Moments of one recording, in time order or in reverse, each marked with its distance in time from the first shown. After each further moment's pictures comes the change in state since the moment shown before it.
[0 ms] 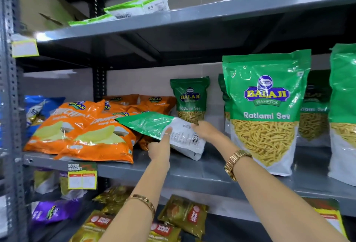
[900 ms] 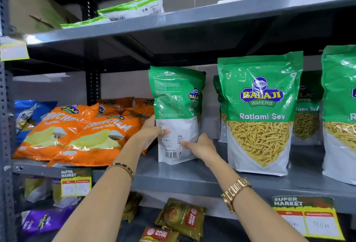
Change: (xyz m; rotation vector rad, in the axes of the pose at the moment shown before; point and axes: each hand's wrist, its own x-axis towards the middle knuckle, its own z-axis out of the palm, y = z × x) left_hand 0.037 0.058 -0.009 0.268 -0.687 0.399; right_hand -0.044 0.001 0.025 0.309 0.131 0.220
